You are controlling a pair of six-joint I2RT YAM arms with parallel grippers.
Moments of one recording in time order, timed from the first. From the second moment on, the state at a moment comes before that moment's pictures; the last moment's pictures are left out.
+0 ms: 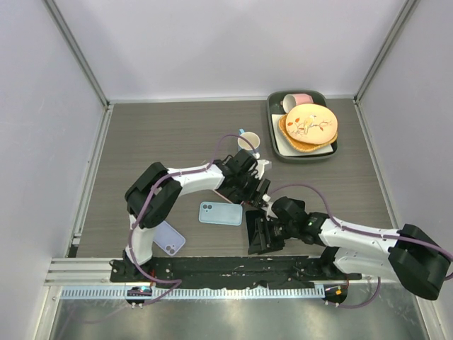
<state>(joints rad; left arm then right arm) -0.86 1.99 1.30 -0.29 0.47 -0.34 0.89 1.05 0.32 -0.16 -0.46 0.86</state>
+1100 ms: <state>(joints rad) -0.70 1.88 1.06 -0.04 0.55 -0.48 0.47 1.16 0.45 -0.31 -0.32 0.70</state>
